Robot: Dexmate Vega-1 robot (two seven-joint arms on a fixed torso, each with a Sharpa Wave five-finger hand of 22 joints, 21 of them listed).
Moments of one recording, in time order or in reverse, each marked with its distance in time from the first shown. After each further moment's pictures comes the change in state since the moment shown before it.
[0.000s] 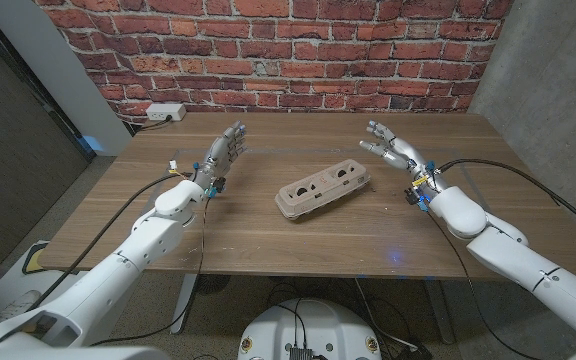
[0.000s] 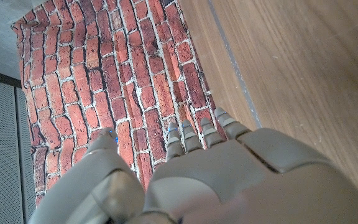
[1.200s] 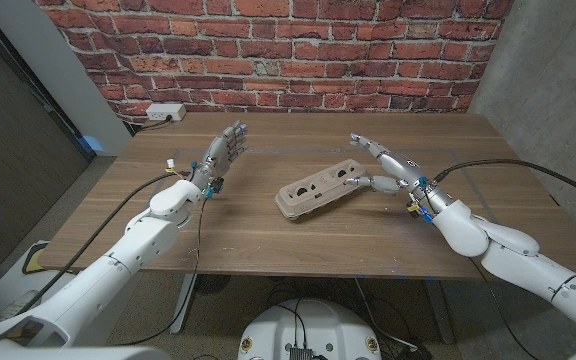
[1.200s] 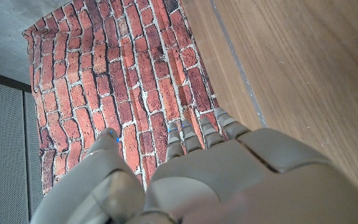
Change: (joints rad) left arm 0.032 0.031 -0.015 -0.064 -0.016 0.010 -0.001; left_hand -0.009 0.009 -0.003 -0.003 0.000 0.000 0.000 0.000 0.000 0.004 -0.004 0.000 0.000 0.000 0.000 0.000 0.000 0.000 0.000 0.000 0.000; right arm -0.035 -0.075 -0.019 -0.014 -0.595 0.086 -0.233; right_hand 0.142 0.034 0.051 -0.040 -0.004 -0.055 -0.043 -0.013 0.002 0.021 -0.076 -0.001 0.004 0.005 -0.005 -0.008 0.000 -0.006 -0.084 -0.012 0.000
